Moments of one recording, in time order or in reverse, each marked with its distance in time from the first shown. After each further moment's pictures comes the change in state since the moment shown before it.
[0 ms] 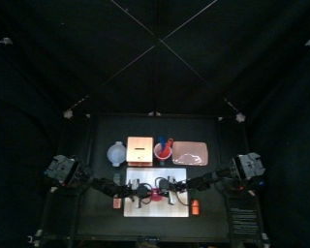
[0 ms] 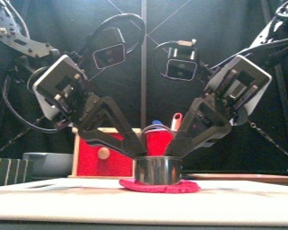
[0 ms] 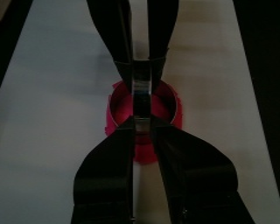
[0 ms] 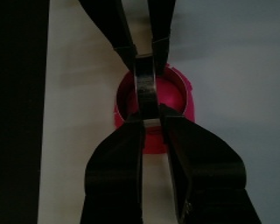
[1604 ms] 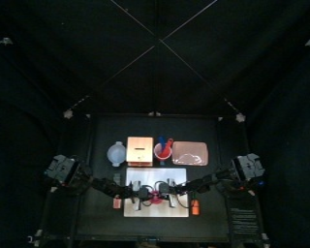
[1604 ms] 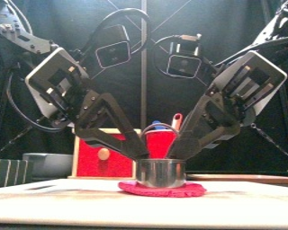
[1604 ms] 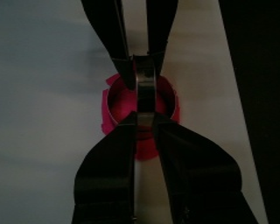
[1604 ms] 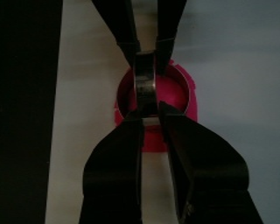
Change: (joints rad) left arm 0.006 0.014 -0.012 0.011 0.097 0.000; right arm 0.026 0.034 -0.015 -0.018 0.029 -0.008
